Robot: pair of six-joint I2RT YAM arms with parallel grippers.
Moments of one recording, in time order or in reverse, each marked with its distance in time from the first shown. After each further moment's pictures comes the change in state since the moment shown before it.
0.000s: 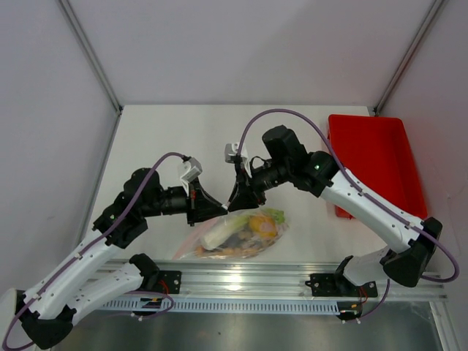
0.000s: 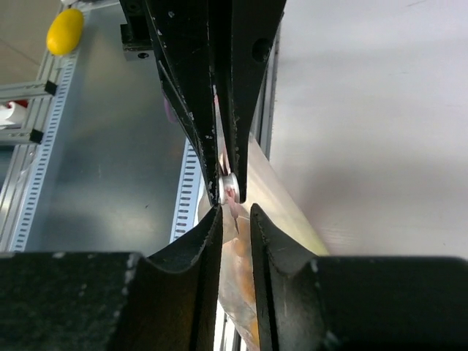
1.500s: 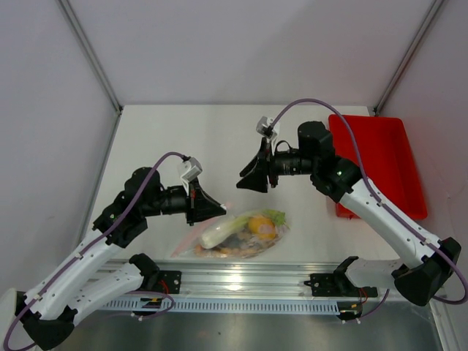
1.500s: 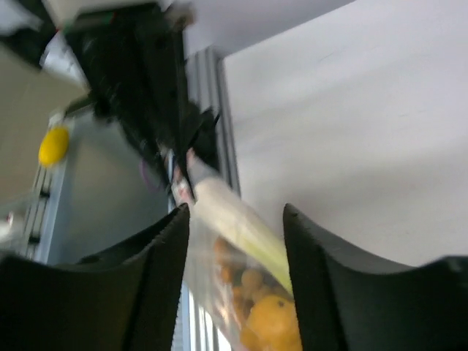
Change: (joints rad) left arm 0.027 0.002 0.000 -0.043 0.004 0.009; right arm -0.171 -0.147 -0.190 0.380 0.091 0.375
